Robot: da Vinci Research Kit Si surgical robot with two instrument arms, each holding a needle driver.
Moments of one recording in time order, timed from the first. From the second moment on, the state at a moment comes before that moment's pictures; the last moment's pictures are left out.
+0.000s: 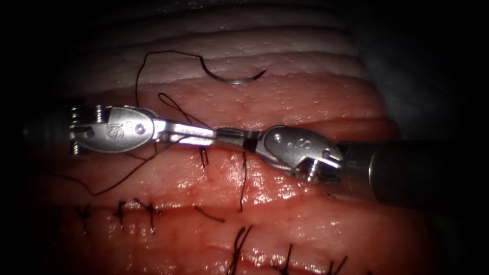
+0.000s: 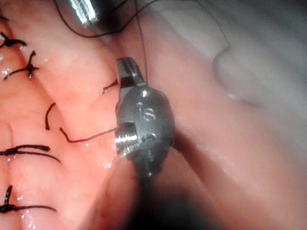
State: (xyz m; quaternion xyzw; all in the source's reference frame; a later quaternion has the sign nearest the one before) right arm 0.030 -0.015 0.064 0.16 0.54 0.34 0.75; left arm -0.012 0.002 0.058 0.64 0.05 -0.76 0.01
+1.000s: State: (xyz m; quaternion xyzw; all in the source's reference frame) right arm 0.040 -0.011 0.068 0.33 0.66 0.36 0.57; left arm -0.011 -0.003 0.058 0.64 0.04 -0.76 0.03
